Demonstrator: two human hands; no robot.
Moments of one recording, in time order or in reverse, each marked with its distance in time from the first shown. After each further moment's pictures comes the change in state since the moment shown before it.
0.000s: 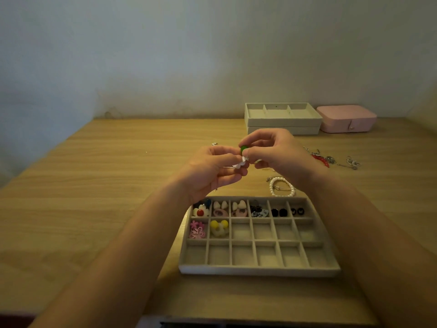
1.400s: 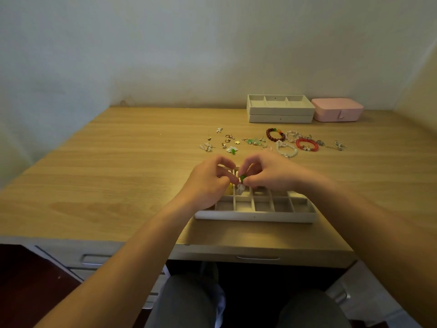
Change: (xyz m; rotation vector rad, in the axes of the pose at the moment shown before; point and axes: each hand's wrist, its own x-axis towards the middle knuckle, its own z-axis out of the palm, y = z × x) left_hand -0.085 -0.053 0.010 0.819 0.263 0.221; right_hand -0.072 -0.003 0.030 -0.454 -0.303 0.076
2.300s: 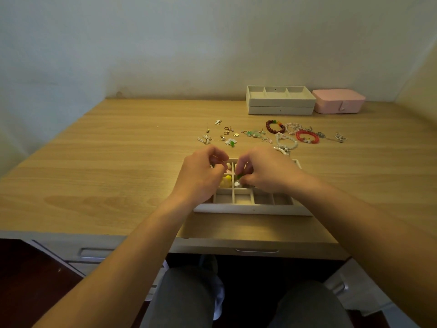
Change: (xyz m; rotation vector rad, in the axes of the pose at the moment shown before) left_hand 0.001 -0.008 0.001 0.023 0.214 0.057; right_hand 0.002 -0.003 0.021 -0.359 0.144 0.013
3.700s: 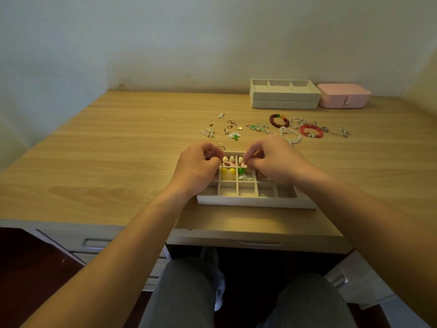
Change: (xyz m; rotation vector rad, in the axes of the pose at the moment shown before) left_hand 0.004 -0.014 -0.008 -0.040 -0.009 -0.079; right_hand 0.000 0.005 -0.002 0.158 0.080 0.091
